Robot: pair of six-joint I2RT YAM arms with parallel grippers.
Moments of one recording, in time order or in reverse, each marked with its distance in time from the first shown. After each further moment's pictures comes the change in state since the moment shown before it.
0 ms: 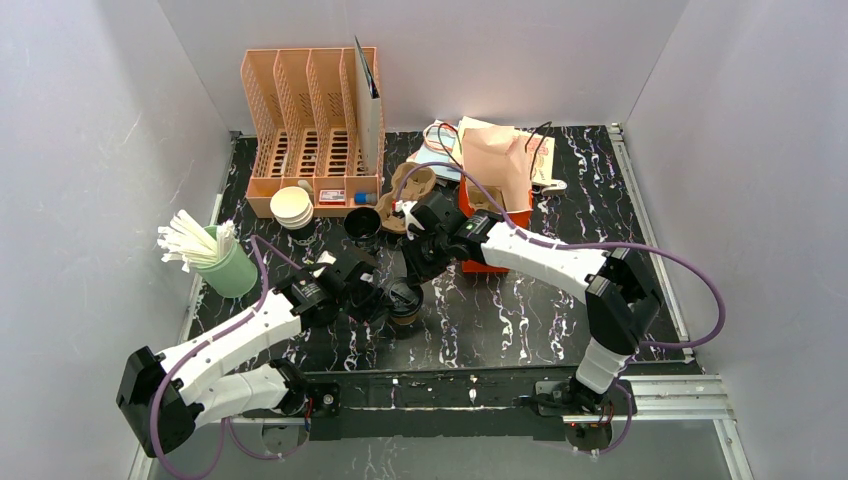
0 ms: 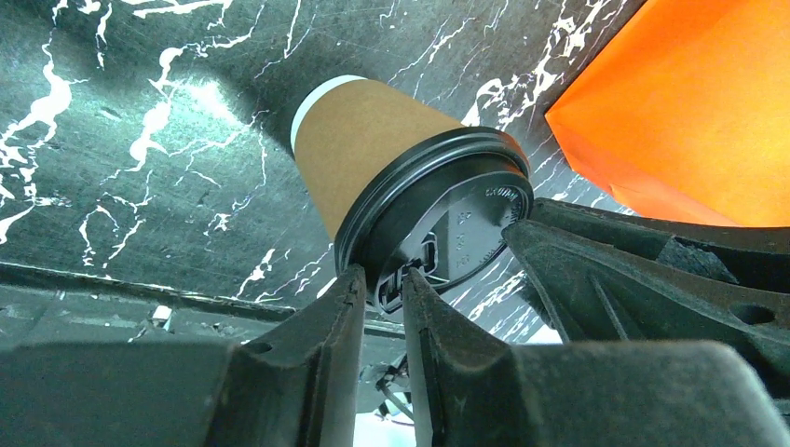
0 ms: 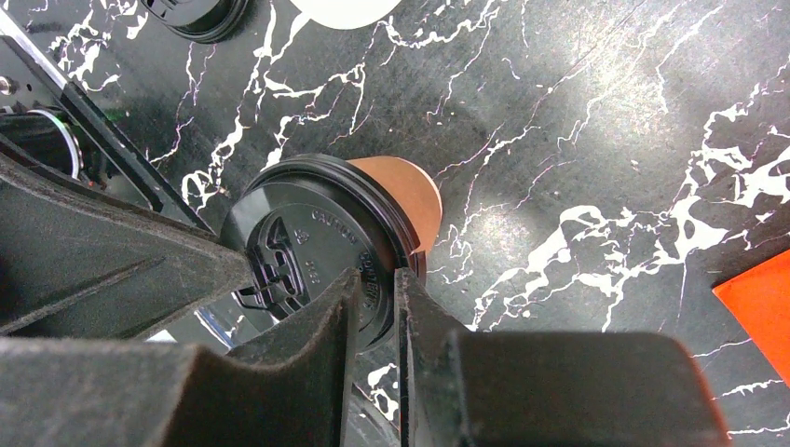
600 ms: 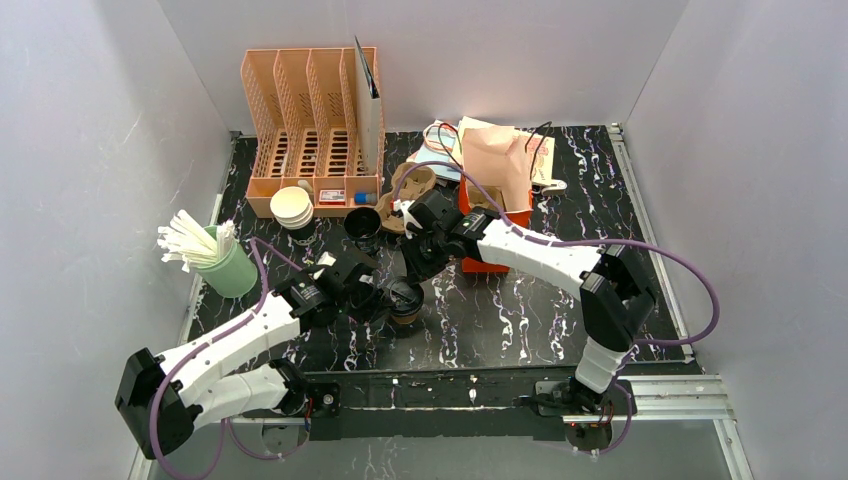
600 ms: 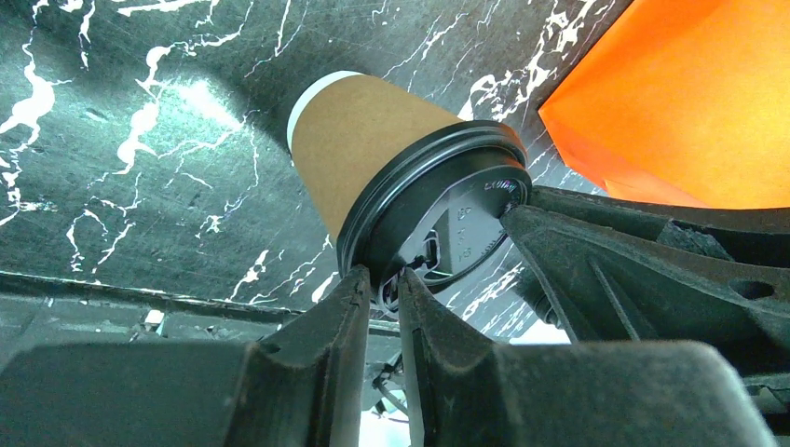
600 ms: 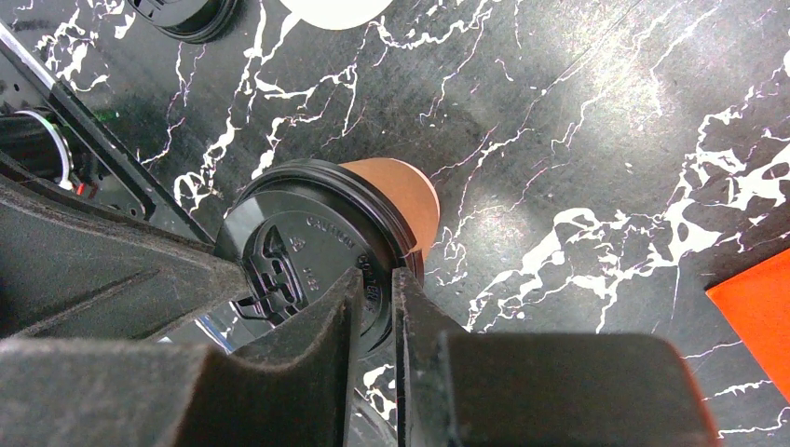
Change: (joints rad) left arm 0.000 -0.010 -0.028 0.038 0.008 0.000; right arm -0.002 0.031 0.032 -0.025 0.000 -0.006
